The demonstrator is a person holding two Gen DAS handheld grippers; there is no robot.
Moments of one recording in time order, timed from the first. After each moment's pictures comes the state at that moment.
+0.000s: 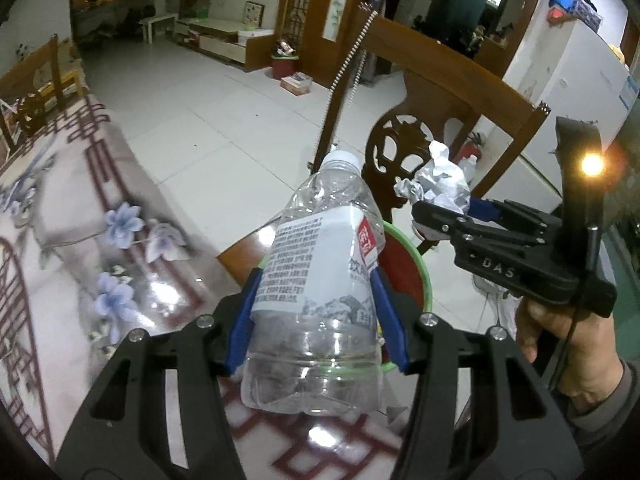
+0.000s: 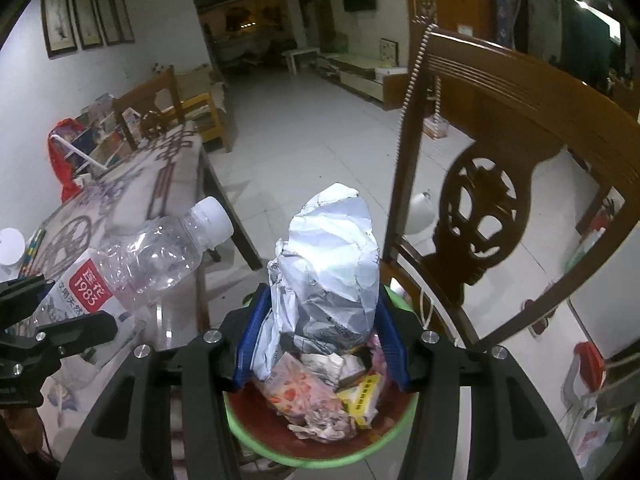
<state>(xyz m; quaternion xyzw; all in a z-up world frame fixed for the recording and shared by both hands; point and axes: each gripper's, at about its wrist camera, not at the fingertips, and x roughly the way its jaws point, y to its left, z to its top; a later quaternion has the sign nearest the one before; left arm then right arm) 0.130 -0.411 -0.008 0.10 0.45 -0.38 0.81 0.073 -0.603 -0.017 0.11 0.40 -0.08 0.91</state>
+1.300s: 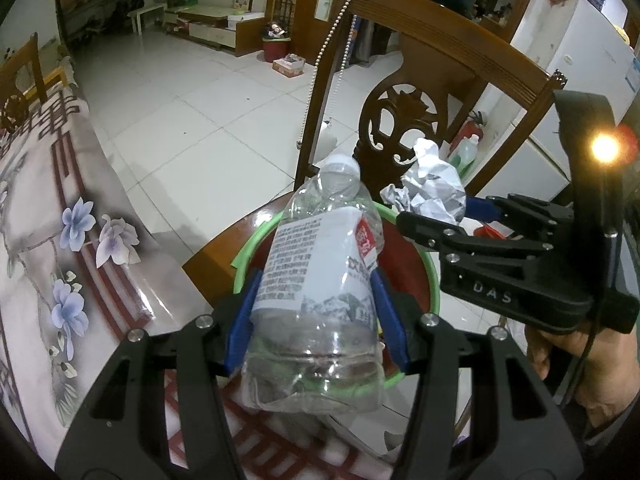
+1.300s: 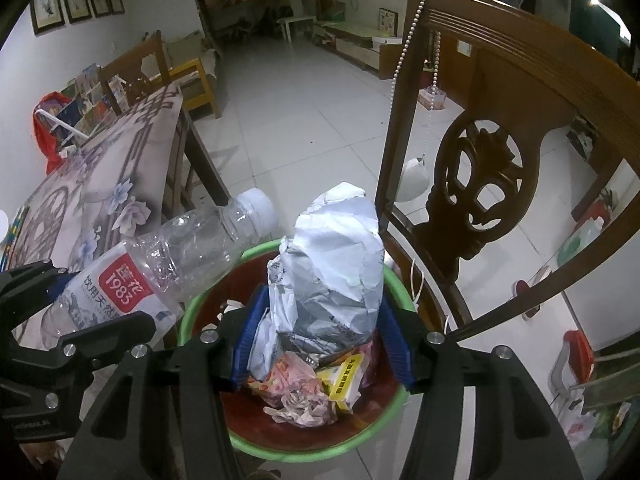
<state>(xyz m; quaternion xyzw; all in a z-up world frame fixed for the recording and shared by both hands) 0.135 -0.460 -0.048 0.12 0.46 -0.38 0.79 0.087 -0.609 -0.048 0.10 0.46 -0.09 0.88</state>
